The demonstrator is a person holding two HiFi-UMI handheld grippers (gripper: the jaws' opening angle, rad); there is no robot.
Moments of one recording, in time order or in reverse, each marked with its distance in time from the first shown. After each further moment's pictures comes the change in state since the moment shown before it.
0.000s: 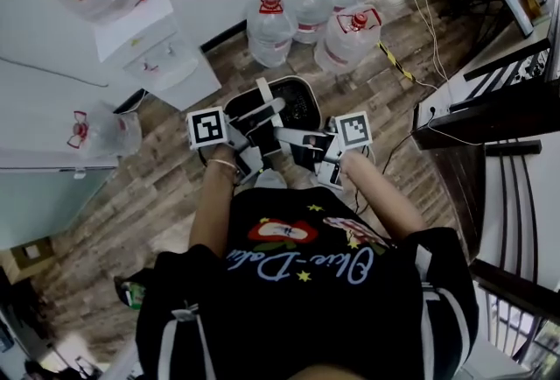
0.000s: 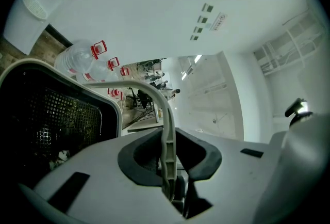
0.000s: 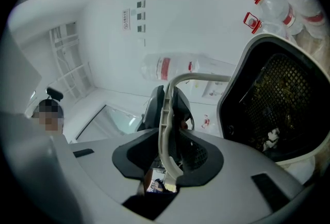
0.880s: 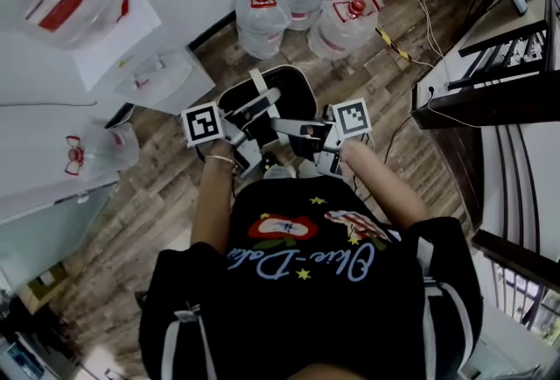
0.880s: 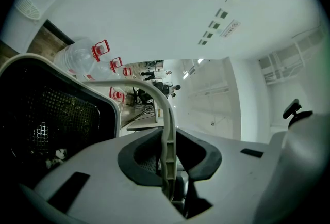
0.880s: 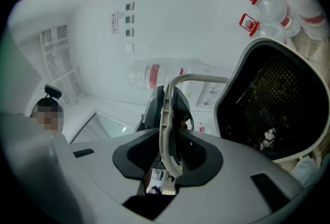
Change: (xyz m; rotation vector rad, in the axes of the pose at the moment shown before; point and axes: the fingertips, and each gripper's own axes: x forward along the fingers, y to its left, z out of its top) left arm -0.001 0.032 0.078 -0.066 0.035 -0.024; right arm 0.049 -0.037 0.059 0.038 -0.048 -0.061
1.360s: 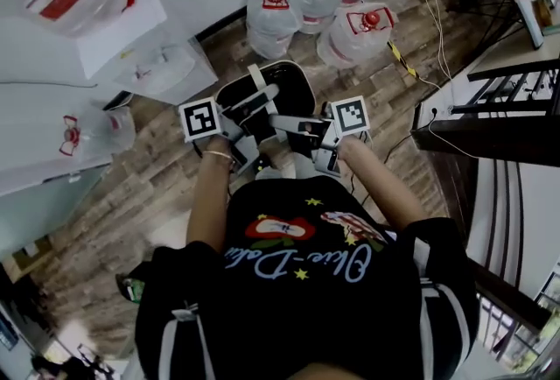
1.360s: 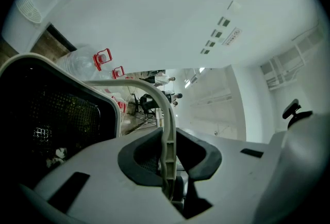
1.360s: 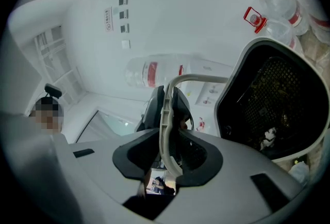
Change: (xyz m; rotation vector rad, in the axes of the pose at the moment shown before) left arm 0.019 0.013 0.040 0.000 -0.108 0.028; right arm 0.002 -0.013 0.042 0.010 0.105 0.029
